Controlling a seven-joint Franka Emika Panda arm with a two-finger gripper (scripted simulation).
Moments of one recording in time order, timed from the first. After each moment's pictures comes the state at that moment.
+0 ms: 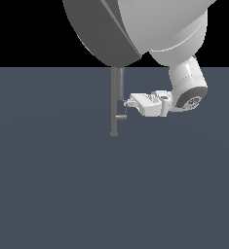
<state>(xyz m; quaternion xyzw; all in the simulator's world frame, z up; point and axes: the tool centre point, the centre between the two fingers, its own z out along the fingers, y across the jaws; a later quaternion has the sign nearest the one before) 0.084 -0.047 0.154 -0.53 0.47 0.52 0.47</state>
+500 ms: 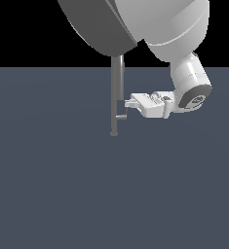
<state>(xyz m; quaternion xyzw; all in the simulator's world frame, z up) 0.067 -0.049 0.156 -0.53 0.47 0.52 0.47</state>
